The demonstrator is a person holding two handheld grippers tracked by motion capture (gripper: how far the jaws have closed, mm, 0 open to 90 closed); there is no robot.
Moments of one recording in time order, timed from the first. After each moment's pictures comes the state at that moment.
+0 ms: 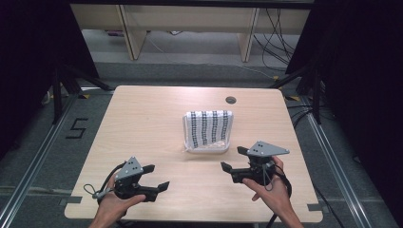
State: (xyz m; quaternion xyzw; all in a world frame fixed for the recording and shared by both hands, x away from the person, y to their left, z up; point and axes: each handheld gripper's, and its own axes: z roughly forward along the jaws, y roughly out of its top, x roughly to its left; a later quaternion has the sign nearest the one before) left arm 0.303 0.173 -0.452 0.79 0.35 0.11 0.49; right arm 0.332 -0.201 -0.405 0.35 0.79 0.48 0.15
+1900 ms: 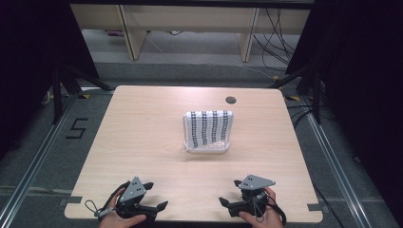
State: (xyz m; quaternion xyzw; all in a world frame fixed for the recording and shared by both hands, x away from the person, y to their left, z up) left arm 0.273 0.173 -0.498 0.82 0.34 0.12 0.45; right arm 0.287 -0.199 -0.489 0.35 0.83 0.41 0.11
